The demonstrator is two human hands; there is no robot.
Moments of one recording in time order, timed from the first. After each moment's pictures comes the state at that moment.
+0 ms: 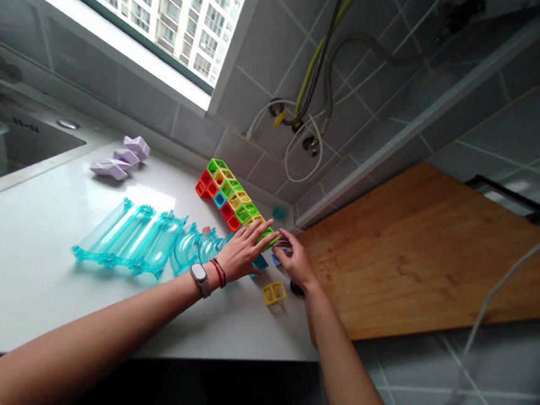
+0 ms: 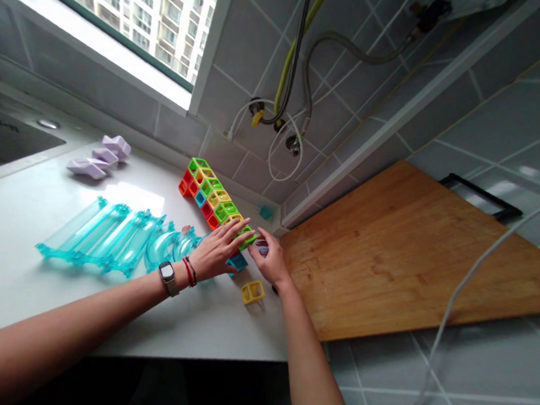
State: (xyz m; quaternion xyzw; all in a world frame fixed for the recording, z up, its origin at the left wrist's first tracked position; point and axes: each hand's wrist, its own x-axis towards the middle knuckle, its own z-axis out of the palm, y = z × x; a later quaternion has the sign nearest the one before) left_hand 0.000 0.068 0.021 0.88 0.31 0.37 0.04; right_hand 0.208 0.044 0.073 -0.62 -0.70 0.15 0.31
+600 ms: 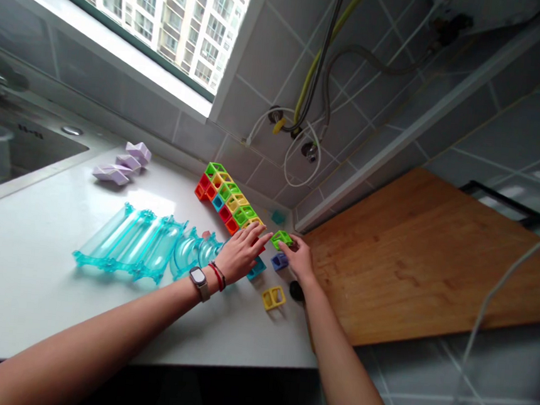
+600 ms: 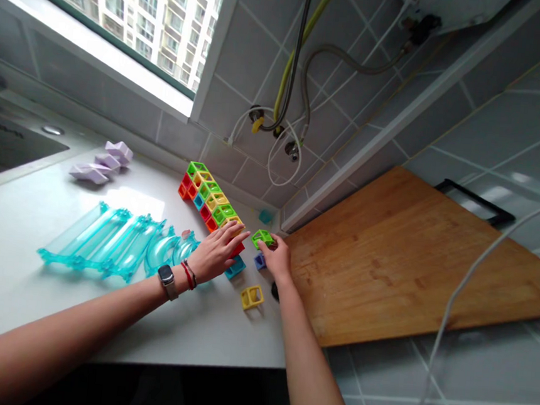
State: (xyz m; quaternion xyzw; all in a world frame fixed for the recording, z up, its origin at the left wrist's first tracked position) left_hand 0.001 0.072 0.017 0.85 0.35 0.39 0.03; right_hand 0.223 0.076 0.058 -0.66 -0.63 0.14 0.39
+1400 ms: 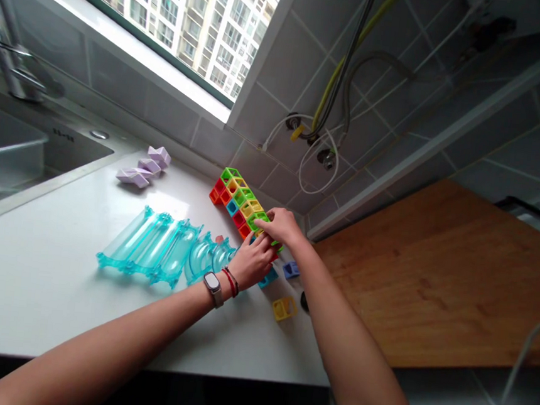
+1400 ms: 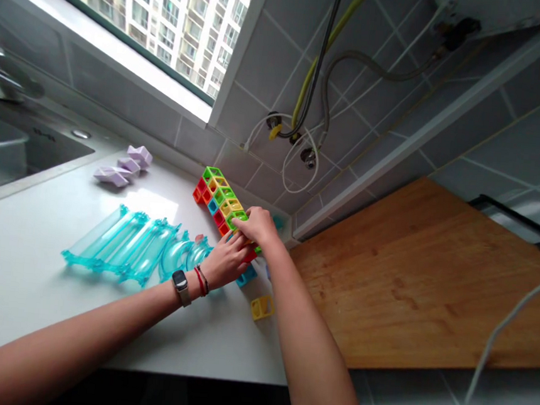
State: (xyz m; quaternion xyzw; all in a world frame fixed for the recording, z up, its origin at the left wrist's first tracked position) left_hand 0.003 0.072 0.022 0.84 0.38 0.38 0.01; right_hand 0.107 0.152 0.126 -0.64 -0.76 0.06 0.11
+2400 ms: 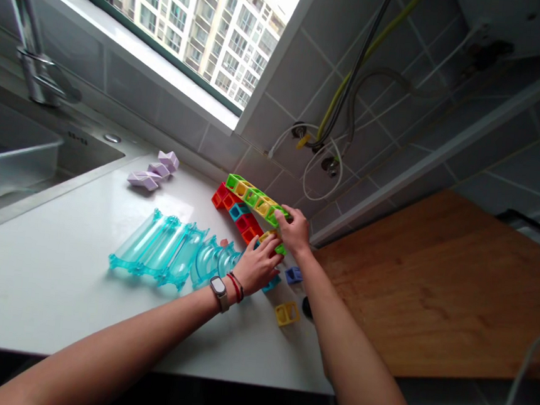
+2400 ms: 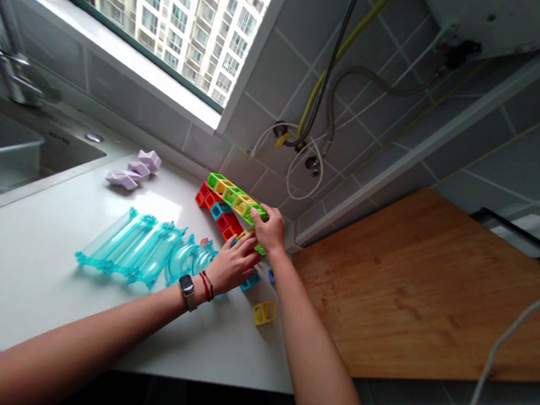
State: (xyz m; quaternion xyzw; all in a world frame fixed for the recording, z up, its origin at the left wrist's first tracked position) left_hand -0.003 0.068 0.025 0.84 0.37 0.38 0.02; right_hand 0.120 0.150 0.116 -0.57 -0.71 0.07 0.40
